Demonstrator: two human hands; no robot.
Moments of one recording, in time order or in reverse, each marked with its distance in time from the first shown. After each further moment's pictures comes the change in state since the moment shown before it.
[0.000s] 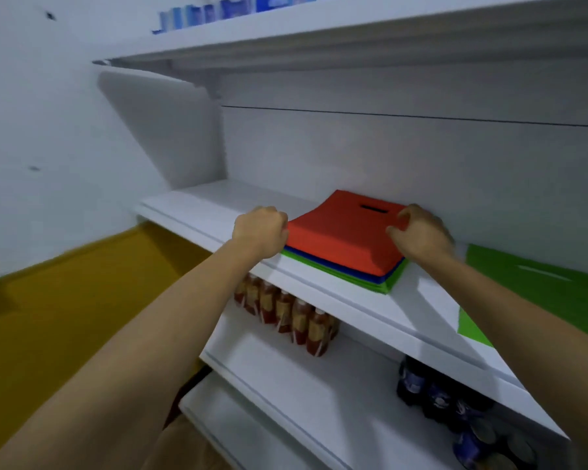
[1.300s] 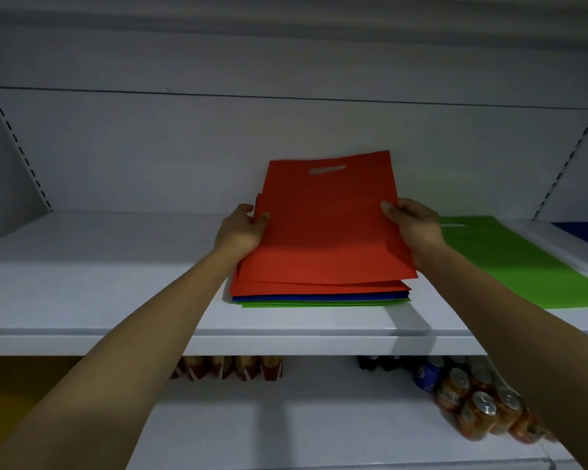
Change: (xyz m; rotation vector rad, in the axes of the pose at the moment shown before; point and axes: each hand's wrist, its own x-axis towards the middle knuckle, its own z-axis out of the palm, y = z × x) left_hand 0.168 -0.008 0.098 -1.077 -0.275 0.137; right_hand 0.013 -0.032 0.035 0.888 0.510 0.494
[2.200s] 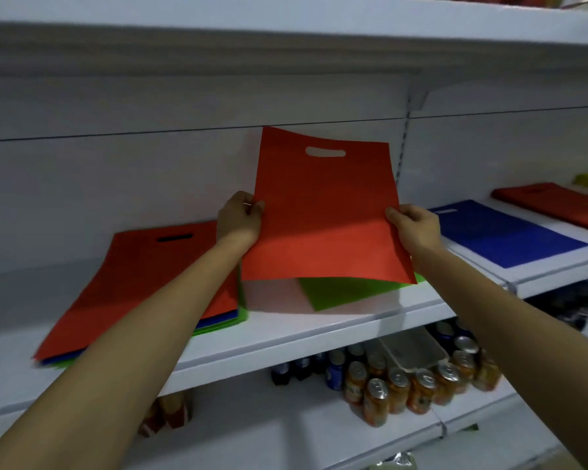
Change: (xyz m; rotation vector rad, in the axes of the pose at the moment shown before) left_hand -0.033 0.200 0.170 -0.144 0.024 0.268; right_hand 0.023 -0.034 -0.244 -0.144 0.333 -0.087
